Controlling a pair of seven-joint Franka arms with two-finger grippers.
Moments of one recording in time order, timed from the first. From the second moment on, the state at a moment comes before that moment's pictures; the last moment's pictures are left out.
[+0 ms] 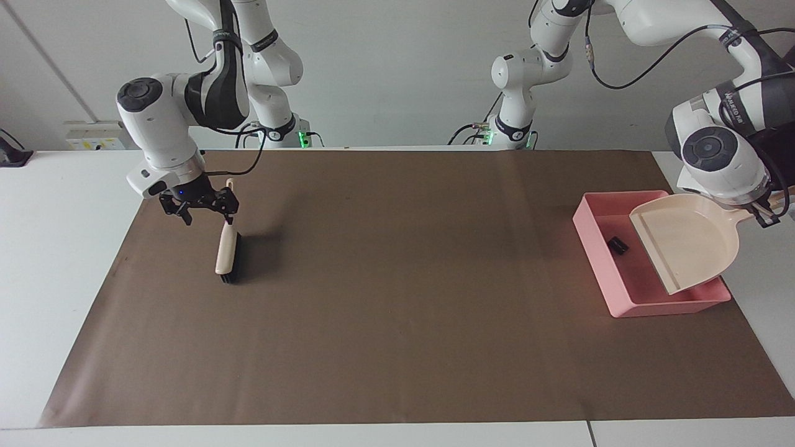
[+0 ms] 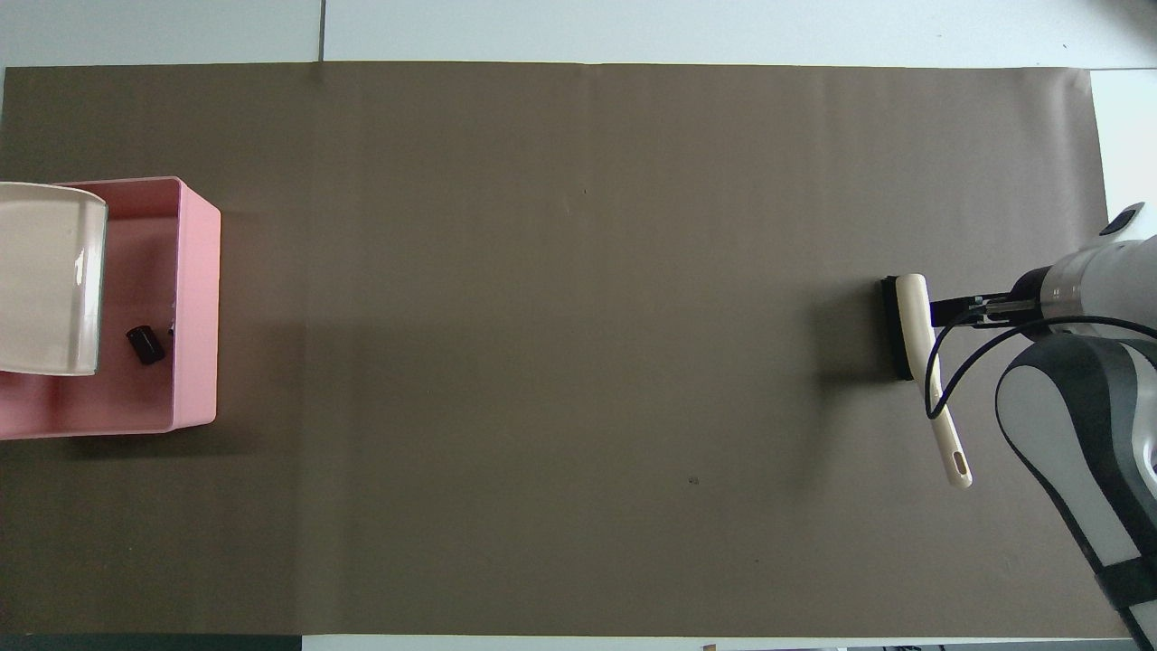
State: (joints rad) left arm 0.16 0.20 -0.05 -1.72 1.03 1.83 1.36; right arm -0.17 -0.11 0.09 -2.14 -0.02 2.12 -0.07
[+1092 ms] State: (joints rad) left arm 0.00 0.12 -0.06 -1.69 1.28 1.64 1.49; right arm -0.04 -0.04 -0.06 -1.54 -0.04 1.45 0.14
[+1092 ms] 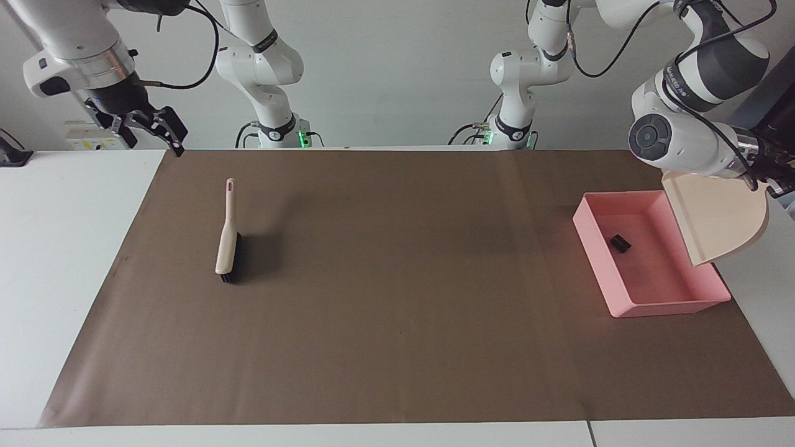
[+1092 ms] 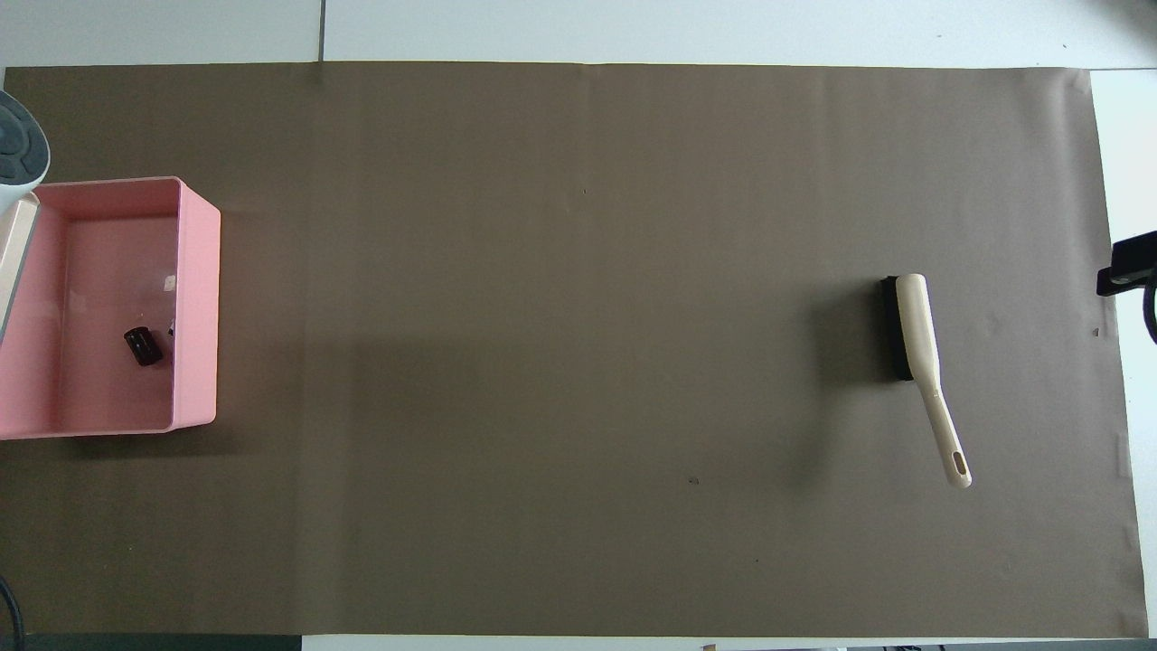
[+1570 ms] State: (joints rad) left arm -0.02 0.09 -0.09 -1.69 0.85 1.64 1.52; right arm -0.03 -0.04 -0.06 -1.55 -0.01 1.45 0.15
